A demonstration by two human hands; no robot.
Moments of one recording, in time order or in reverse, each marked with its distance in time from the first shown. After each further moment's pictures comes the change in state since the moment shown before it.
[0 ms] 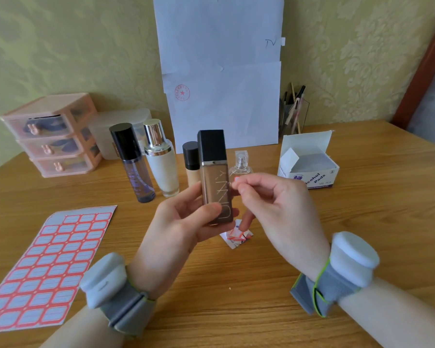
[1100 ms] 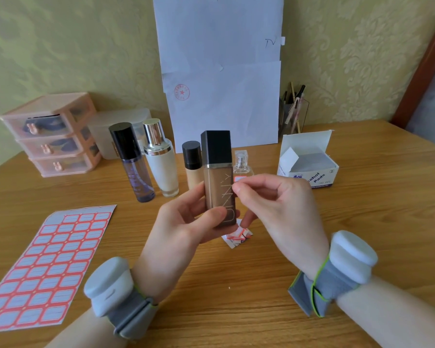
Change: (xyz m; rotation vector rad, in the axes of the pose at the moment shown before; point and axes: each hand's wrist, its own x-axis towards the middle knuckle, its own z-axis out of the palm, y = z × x) left_hand -0.003 0.000 0.007 0.049 0.027 0.035; right_hand -0.001 -0.005 0.000 0.078 0.032 0.058
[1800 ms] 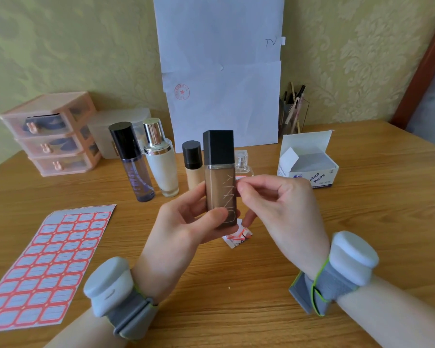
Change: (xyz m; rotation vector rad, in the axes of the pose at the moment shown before) left_hand 0.000 -0.001 0.001 -0.012 0.003 0.001; right_hand 0.000 0.001 -0.002 -0.105 0.017 -0.030
